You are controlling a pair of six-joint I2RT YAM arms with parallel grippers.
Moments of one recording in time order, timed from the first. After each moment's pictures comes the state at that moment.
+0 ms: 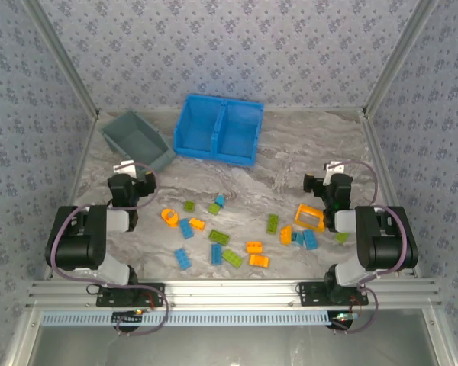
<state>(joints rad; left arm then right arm) 0.00 1.53 0.38 0.74 -0.14 -0.06 -0.02 1.52 0.37 0.73 0.06 0.01</state>
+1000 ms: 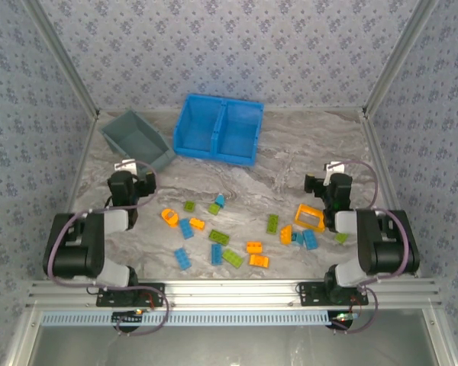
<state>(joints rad) -0.03 1.40 0.46 0.45 -0.17 -0.05 0.01 1.42 0.38 0.60 0.14 0.00</state>
